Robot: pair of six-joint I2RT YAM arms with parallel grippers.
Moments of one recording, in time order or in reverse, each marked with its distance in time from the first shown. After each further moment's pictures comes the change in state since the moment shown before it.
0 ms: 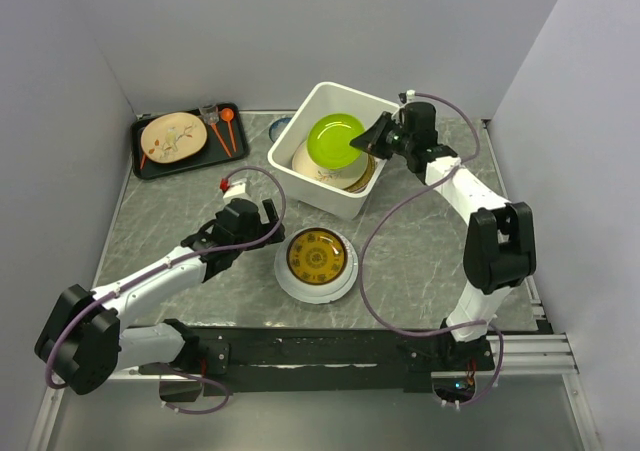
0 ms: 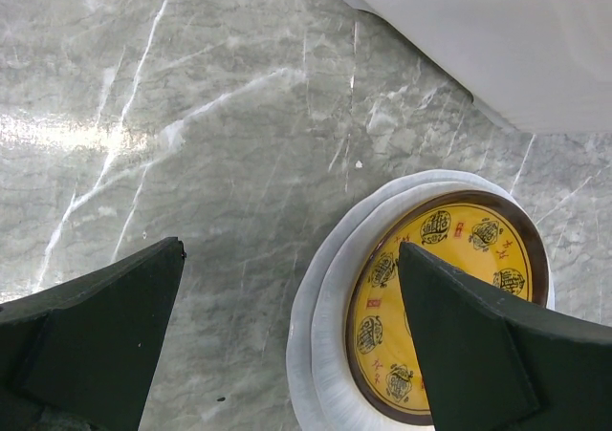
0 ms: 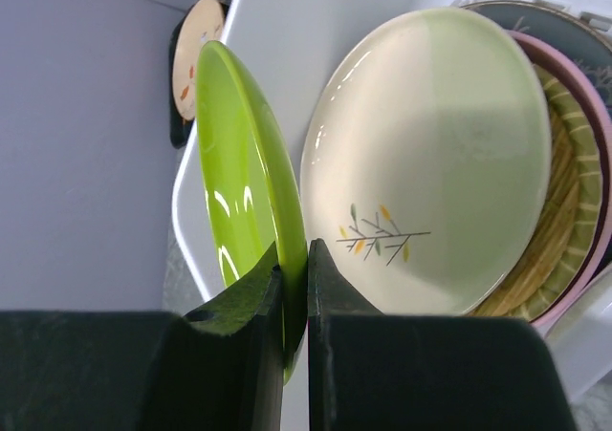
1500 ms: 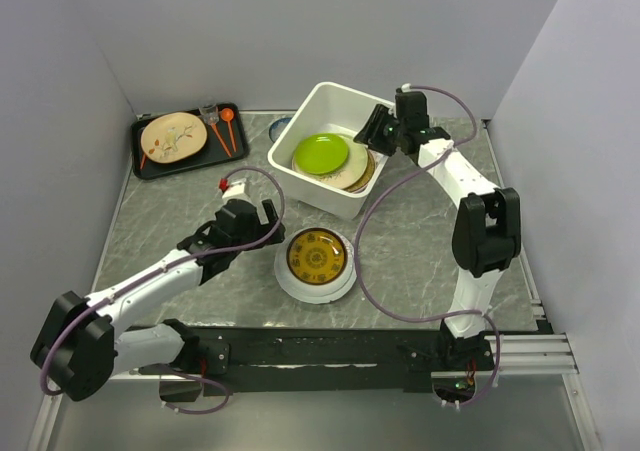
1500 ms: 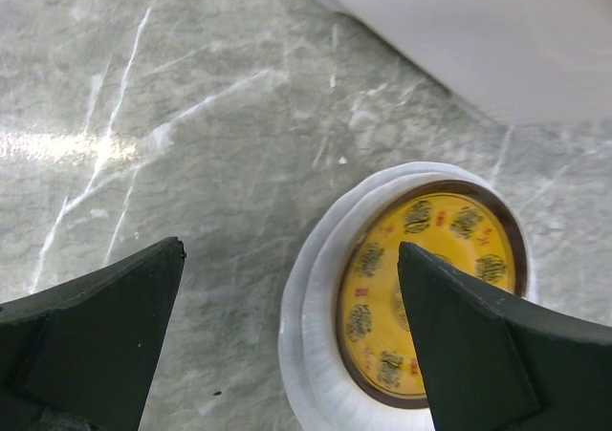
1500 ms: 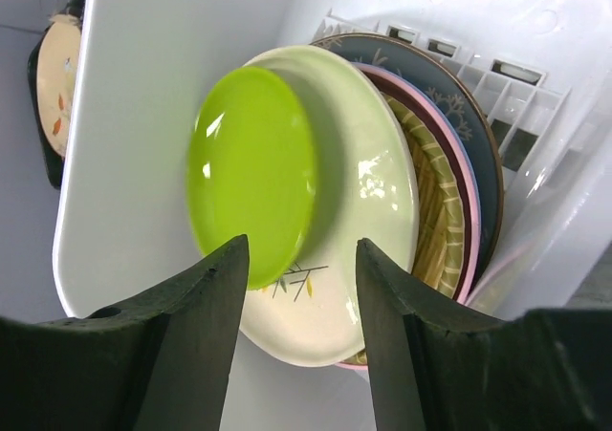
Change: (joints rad) left arm 0.000 -0.034 -0.008 0.001 0.022 0.020; right arm 0.006 0.150 0.241 -0.280 0.201 -0.122
